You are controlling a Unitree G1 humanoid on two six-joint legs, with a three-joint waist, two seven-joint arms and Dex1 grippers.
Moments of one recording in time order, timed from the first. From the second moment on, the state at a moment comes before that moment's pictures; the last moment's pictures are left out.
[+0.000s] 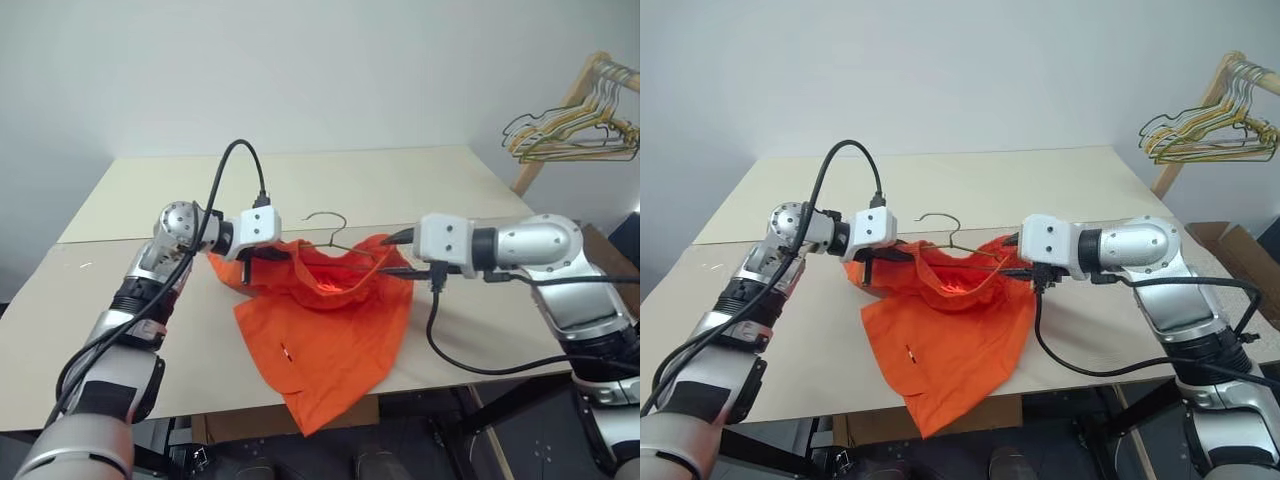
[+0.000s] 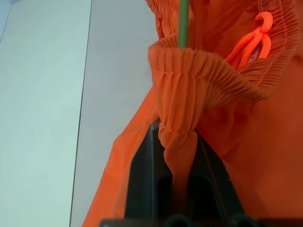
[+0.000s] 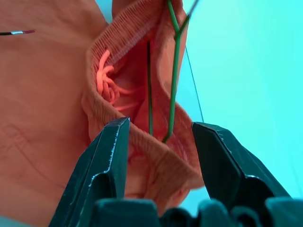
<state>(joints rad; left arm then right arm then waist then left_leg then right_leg) -0.87 0.59 -0.27 0.56 0.03 -0.13 -1.27 -0.63 -0.84 0.16 -0.18 0.16 0.35 1.15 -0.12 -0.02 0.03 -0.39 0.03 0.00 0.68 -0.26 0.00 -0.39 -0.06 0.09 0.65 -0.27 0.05</state>
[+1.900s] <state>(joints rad) -0.86 0.61 -0.23 0.47 -0.03 -0.13 -1.34 -0.79 -0.71 0.30 0.15 0.15 0.53 1.26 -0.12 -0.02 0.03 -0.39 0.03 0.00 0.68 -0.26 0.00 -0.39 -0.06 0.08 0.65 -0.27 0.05</state>
